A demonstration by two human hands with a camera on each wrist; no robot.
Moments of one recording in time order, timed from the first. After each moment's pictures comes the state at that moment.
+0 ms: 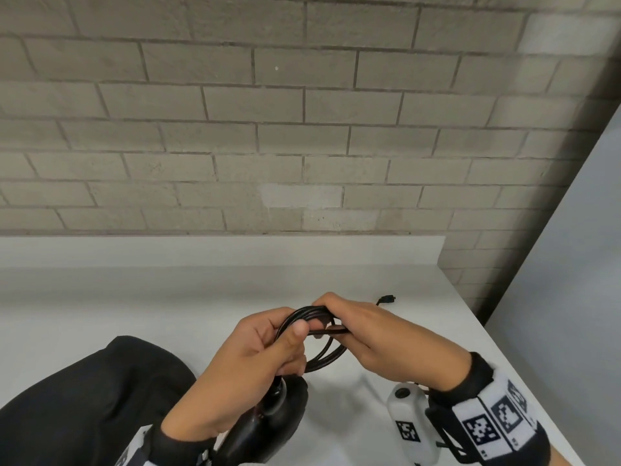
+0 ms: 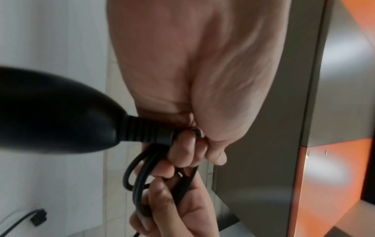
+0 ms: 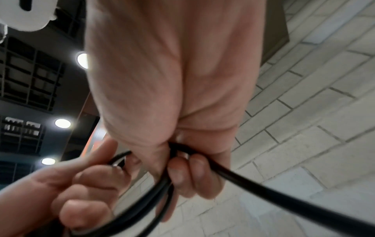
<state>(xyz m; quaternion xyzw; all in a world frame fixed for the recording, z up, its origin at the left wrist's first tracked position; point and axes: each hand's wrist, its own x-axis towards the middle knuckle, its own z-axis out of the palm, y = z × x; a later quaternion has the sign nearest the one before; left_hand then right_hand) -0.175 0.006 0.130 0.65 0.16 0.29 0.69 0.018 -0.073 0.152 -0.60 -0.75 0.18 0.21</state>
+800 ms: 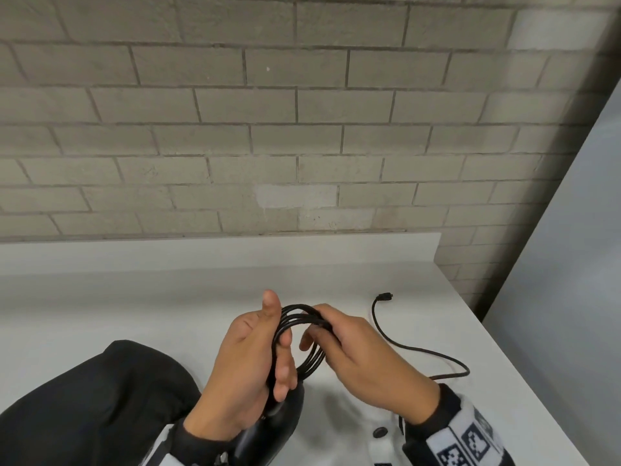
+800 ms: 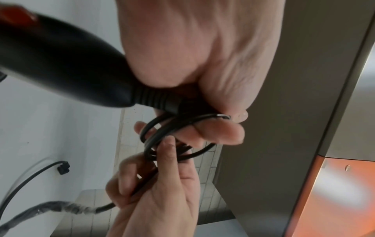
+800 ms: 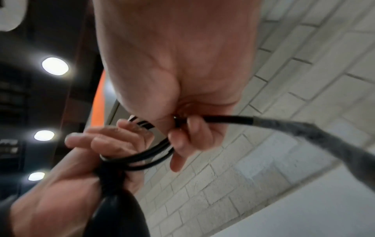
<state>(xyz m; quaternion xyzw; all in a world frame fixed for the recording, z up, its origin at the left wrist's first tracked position) -0.161 -0.009 0.137 0.53 0.29 0.34 0.72 -0.010 -0.077 0.123 -0.62 -0.66 0.20 0.38</state>
